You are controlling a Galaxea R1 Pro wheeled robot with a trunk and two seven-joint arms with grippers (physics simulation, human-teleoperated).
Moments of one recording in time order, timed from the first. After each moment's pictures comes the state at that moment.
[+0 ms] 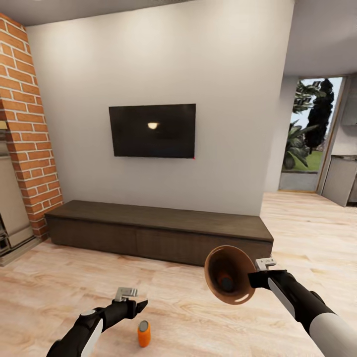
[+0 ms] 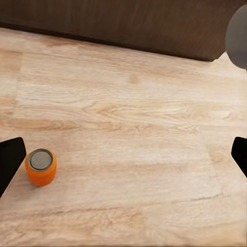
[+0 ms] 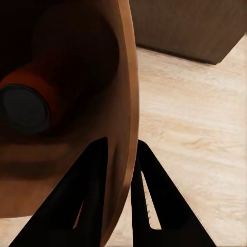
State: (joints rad) left arm -0.41 0.04 0.02 -0.65 0.06 0.22 -0.47; right arm -0.63 -0.29 0.36 -0.68 -0.35 0.54 0.02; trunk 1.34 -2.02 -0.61
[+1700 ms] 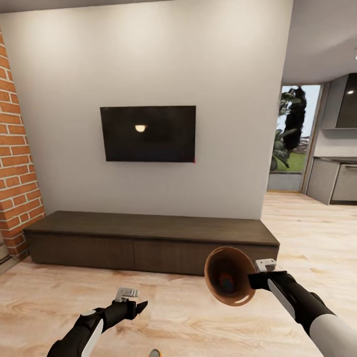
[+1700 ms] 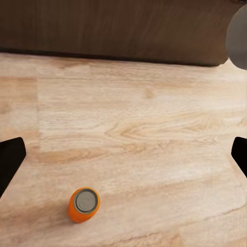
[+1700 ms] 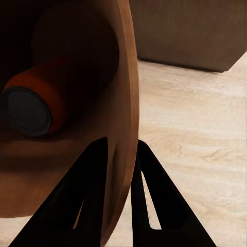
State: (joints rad) left arm -0.41 0.04 0.02 -0.64 0.06 0.23 -0.46; right arm -0.62 -0.29 0.36 -0.68 -0.35 0.54 0.02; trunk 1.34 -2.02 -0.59
